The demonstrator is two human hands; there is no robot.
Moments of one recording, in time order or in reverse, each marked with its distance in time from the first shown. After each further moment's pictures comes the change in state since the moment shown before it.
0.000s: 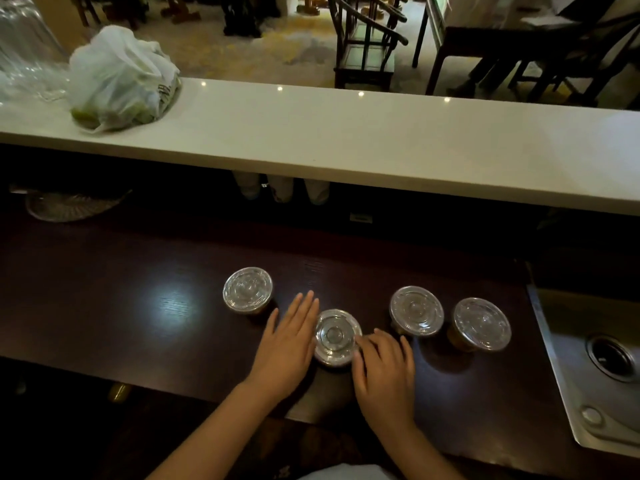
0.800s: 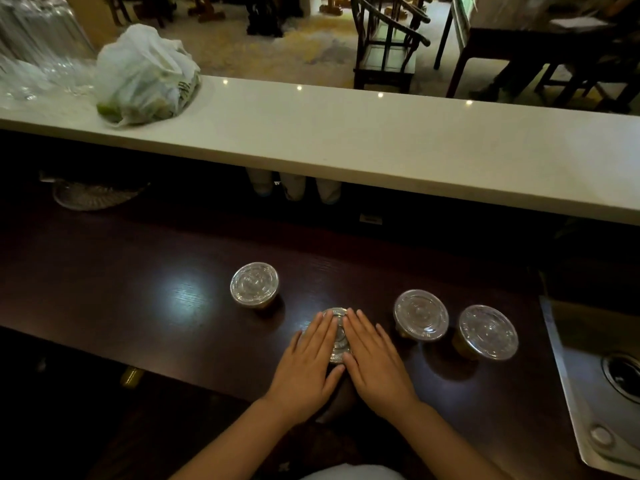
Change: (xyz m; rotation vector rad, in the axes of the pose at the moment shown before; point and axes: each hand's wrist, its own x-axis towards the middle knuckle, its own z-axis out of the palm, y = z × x) left_hand -0.020 0.030 0.029 -0.082 0.048 0.033; right_hand 0.019 0.028 0.016 0.079 -0.352 -0.300
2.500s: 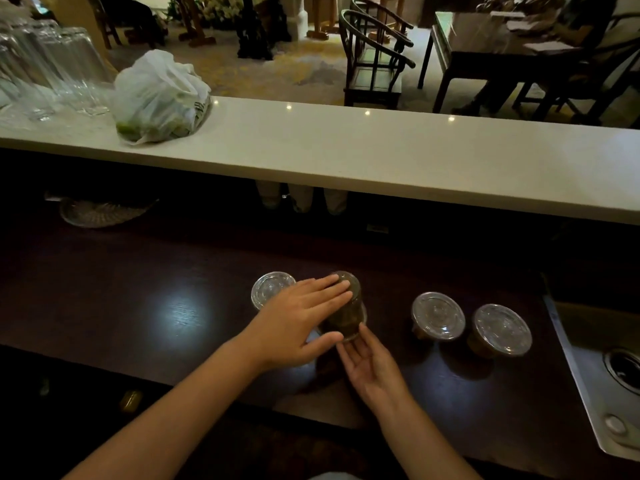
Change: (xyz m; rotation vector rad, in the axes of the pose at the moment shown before) left_hand 0.030 -0.045 -0.135 -0.074 0.077 0.457; right_hand 0.044 -0.089 -0.025 2.185 0.337 1.141
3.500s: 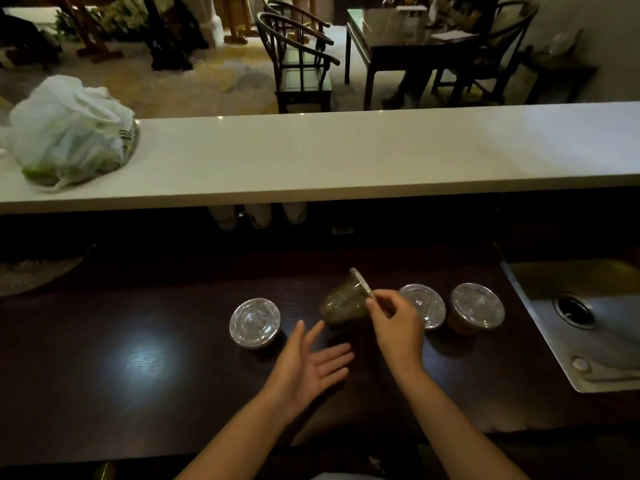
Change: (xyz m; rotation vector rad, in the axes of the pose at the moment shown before) left_hand 0.006 0.010 0.048 -1.903 -0.050 -1.200; right_hand 0.022 -0.043 0.007 -1.216 0.433 -1.144
